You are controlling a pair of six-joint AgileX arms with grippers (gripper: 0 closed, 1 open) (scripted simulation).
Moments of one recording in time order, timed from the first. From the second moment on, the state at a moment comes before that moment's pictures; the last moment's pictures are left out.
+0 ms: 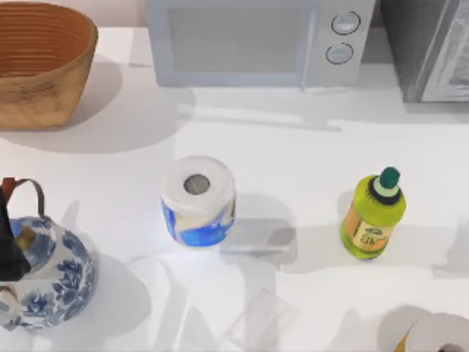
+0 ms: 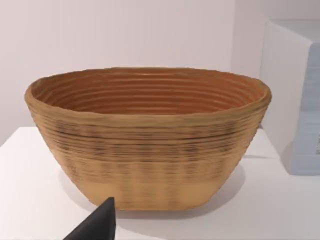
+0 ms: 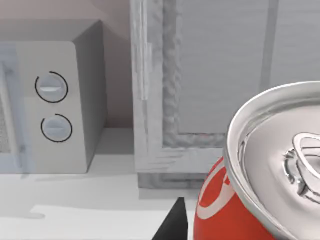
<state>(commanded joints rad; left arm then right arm) 0.00 0.00 0.00 0.00 0.00 0.00 0.00 0.00 0.00 0.00 0.00 0.00</state>
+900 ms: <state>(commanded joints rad) 0.00 0.00 0.00 0.00 0.00 0.00 0.09 0.52 0.65 -0.16 0.06 0.01</state>
